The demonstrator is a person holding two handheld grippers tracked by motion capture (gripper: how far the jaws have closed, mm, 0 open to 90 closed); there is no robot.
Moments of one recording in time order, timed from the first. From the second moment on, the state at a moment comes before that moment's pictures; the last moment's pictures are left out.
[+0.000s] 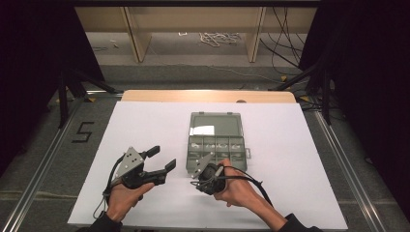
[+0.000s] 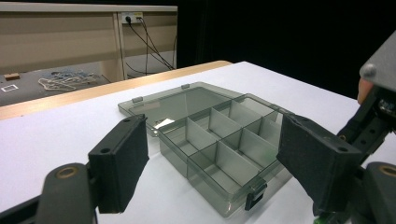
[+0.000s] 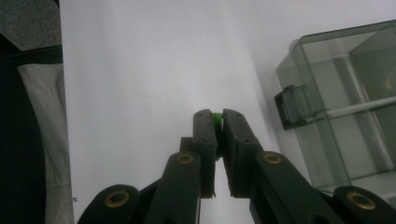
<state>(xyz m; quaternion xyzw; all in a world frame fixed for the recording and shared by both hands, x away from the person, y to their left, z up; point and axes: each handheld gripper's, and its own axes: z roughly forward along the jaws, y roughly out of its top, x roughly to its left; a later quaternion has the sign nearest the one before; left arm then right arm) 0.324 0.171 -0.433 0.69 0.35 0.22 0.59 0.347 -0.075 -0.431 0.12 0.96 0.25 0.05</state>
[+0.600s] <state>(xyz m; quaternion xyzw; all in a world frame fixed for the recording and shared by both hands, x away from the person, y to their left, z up) 0.324 0.171 -0.433 0.69 0.35 0.22 0.59 0.361 -0.094 -0.415 0.13 0.96 0.25 0.05</state>
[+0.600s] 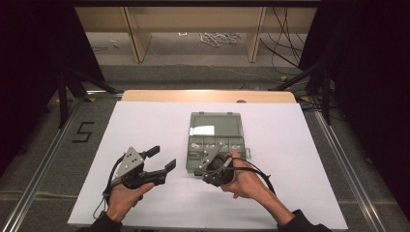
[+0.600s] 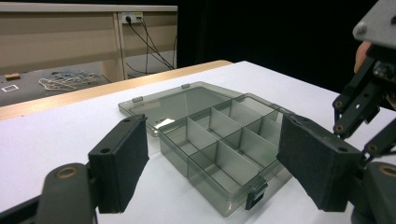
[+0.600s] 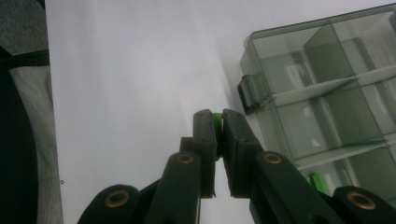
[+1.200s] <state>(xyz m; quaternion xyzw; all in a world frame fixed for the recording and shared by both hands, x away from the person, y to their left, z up) 0.324 0.171 -0.434 0.69 0.35 0.22 0.59 0.374 -0.114 -0.400 0.16 0.95 0.27 0.07</state>
